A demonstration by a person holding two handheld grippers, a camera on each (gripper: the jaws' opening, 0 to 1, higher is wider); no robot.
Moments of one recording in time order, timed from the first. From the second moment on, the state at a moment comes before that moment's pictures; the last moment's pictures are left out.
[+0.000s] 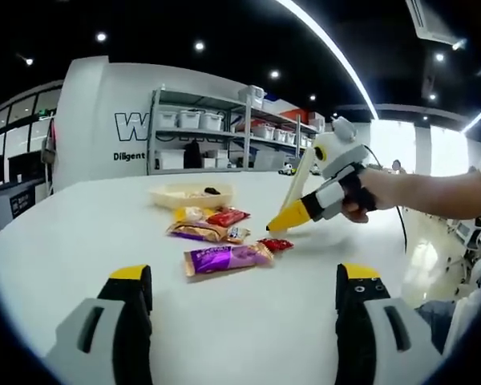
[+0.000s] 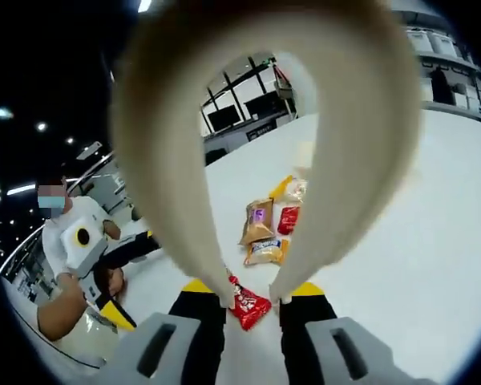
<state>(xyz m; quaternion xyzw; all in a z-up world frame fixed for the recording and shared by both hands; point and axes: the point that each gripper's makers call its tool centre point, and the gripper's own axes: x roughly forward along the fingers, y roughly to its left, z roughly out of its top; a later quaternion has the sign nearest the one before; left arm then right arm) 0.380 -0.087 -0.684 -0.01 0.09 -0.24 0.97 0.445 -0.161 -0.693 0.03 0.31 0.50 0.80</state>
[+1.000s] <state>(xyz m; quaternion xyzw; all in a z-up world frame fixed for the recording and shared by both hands) 0.380 -0.084 -0.676 -0.02 0.07 -0.23 0.97 0.435 -0.155 -0.698 -0.06 0.29 0.52 0.80</state>
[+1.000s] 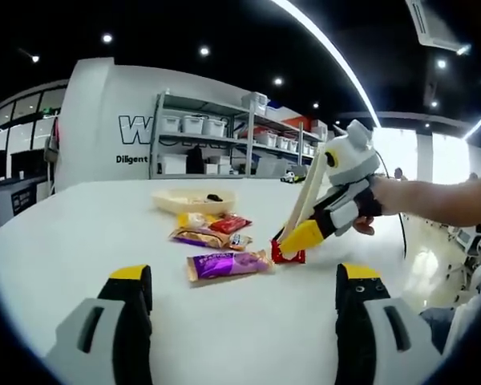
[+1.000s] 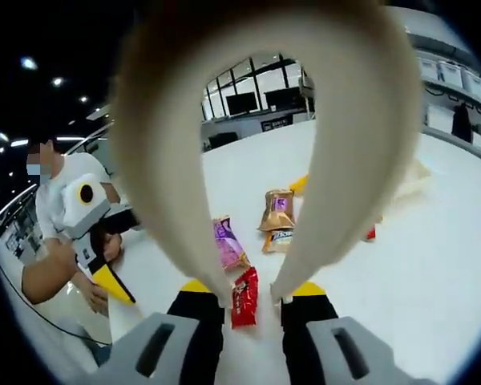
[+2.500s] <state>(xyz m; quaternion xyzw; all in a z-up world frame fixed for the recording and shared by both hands) 0.380 -0.082 -0.676 -0.03 0.07 -0.23 0.97 0.455 -0.178 -0.691 -0.06 0.29 0.45 0.84</state>
